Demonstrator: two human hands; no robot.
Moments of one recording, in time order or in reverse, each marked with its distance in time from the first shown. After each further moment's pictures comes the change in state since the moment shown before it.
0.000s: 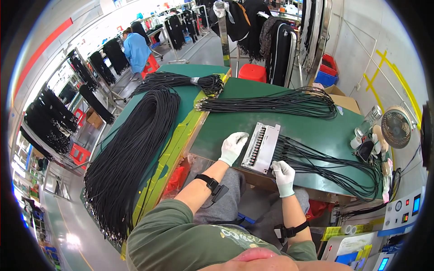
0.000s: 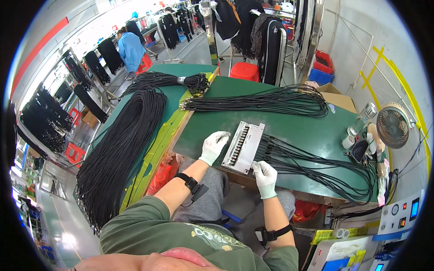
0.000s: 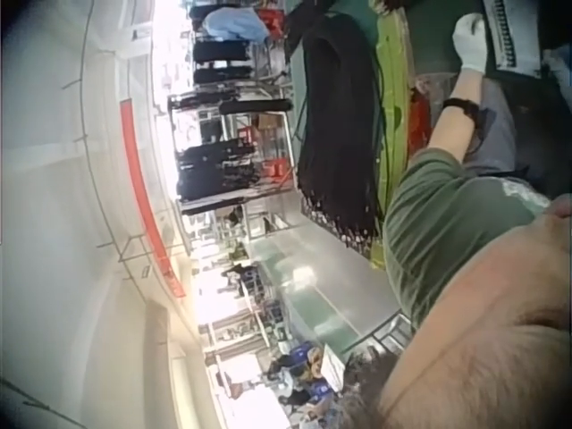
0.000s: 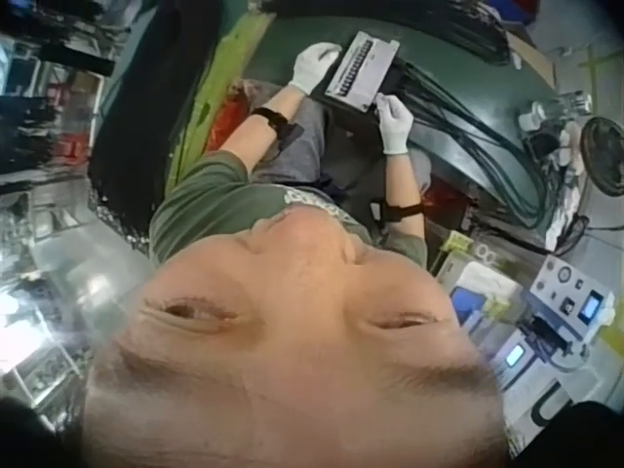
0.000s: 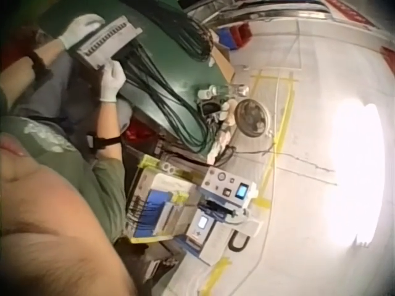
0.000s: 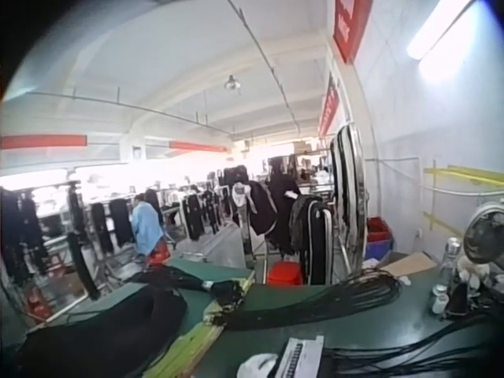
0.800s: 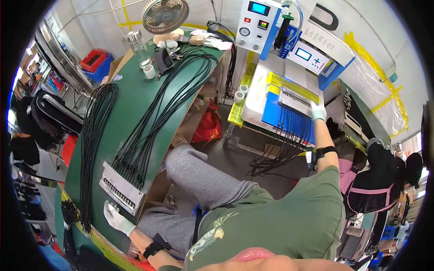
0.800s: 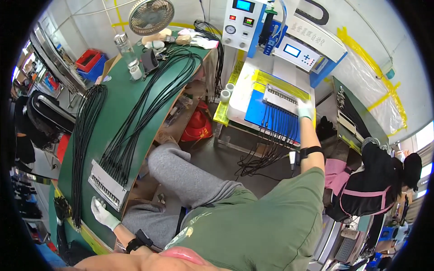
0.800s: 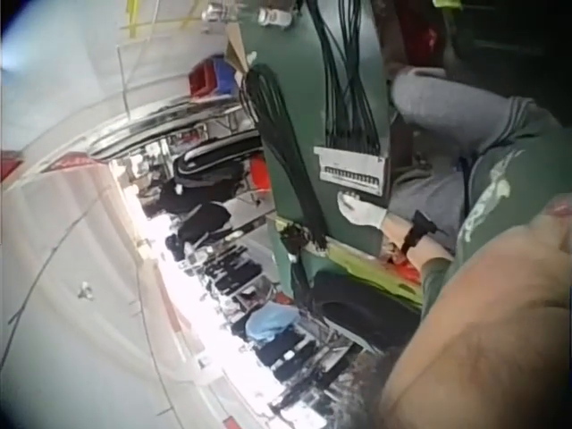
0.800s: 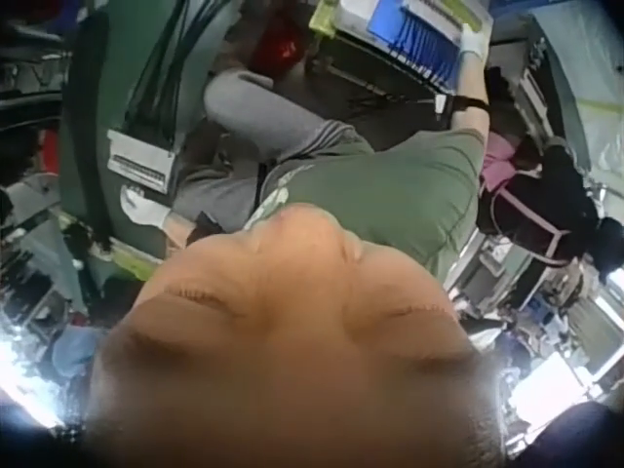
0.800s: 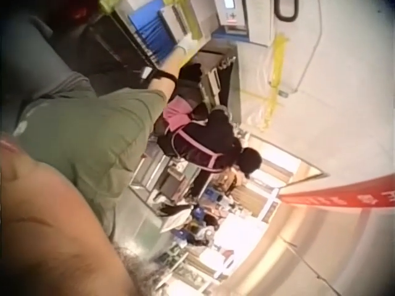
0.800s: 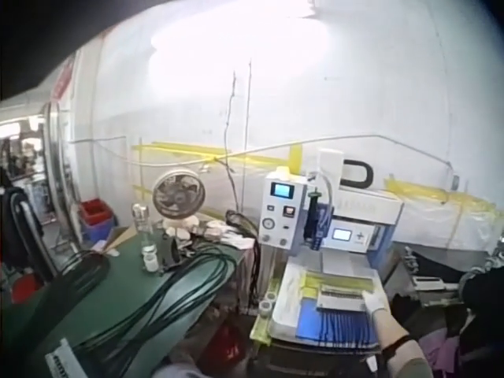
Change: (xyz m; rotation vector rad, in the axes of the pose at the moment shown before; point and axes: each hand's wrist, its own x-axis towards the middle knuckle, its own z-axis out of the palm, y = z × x) left_hand 0.018 -0.025 -0.003 -0.231 -0.182 -0.106; right_hand -0.494 -0.067 -0.384 -1.082 1.733 0.909
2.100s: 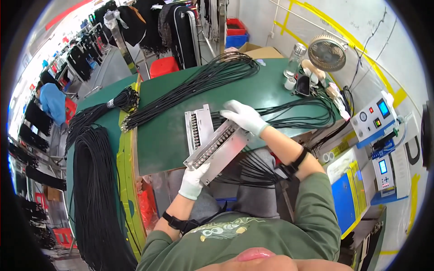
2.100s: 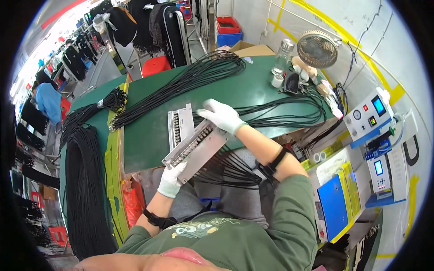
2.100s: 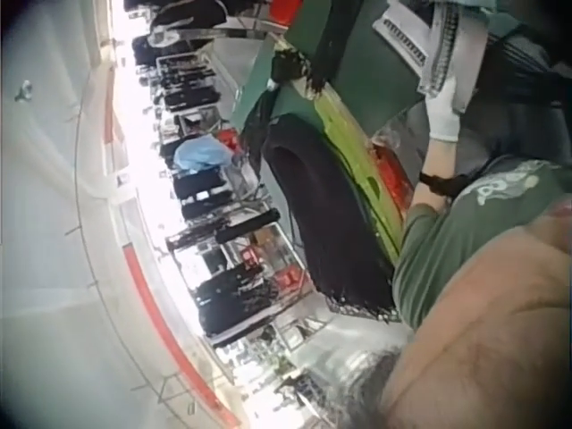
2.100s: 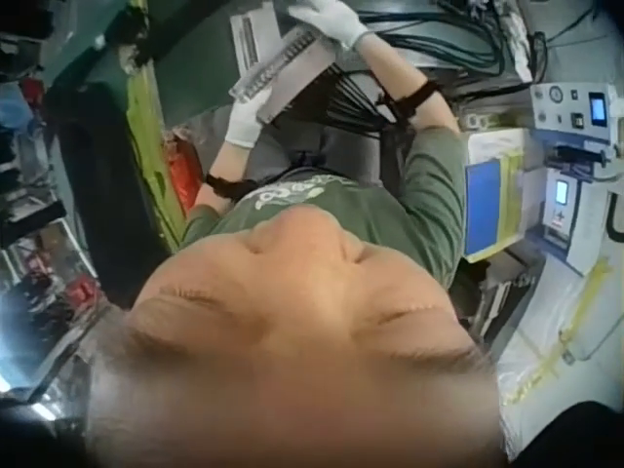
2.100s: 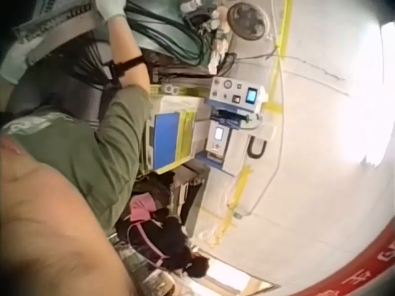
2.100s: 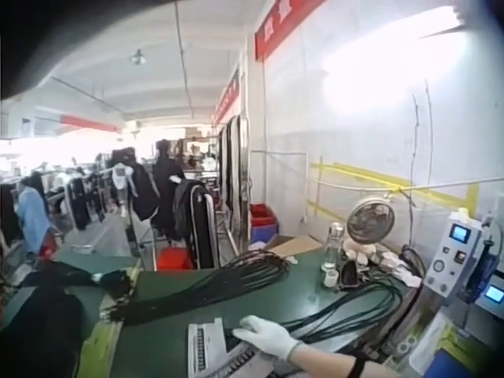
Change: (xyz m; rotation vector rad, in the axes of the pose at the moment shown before) left_hand -0.113 0.074 0.024 -0.928 -0.429 -0.369; right_hand -0.438 -0.498 0.033 0.584 -1.397 -1.306
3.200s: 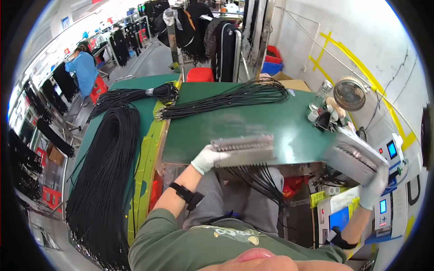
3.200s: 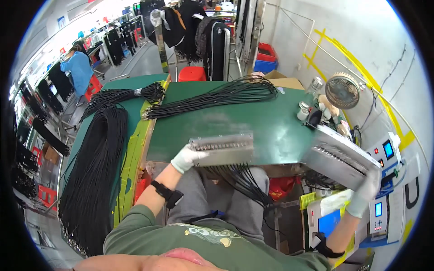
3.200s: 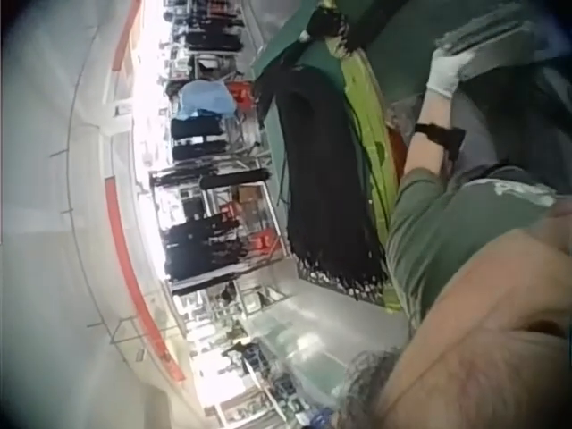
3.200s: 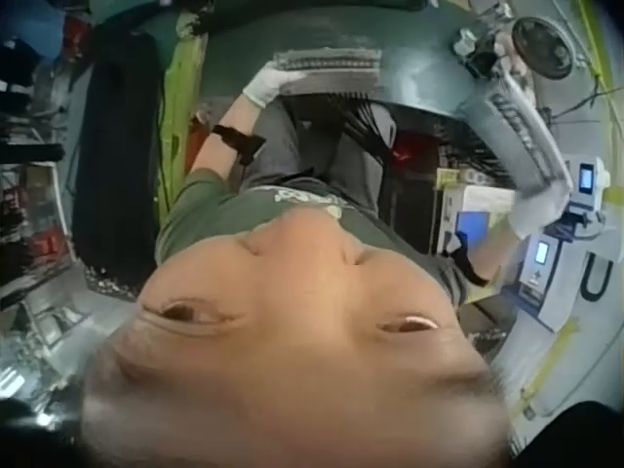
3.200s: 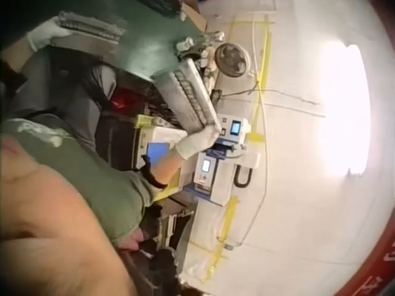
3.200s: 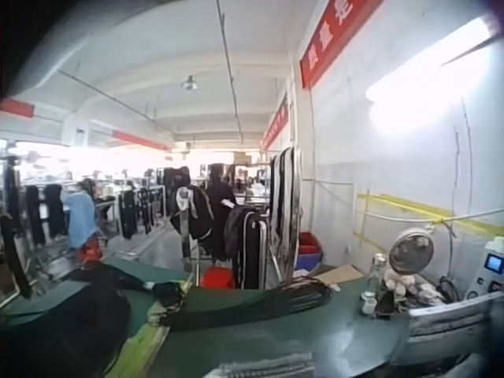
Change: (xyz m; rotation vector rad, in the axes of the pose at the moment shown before) left_hand 0.037 0.043 -0.024 0.262 -0.134 0.046; right_hand -0.283 0.001 -0.245 0.319 1.060 -0.116
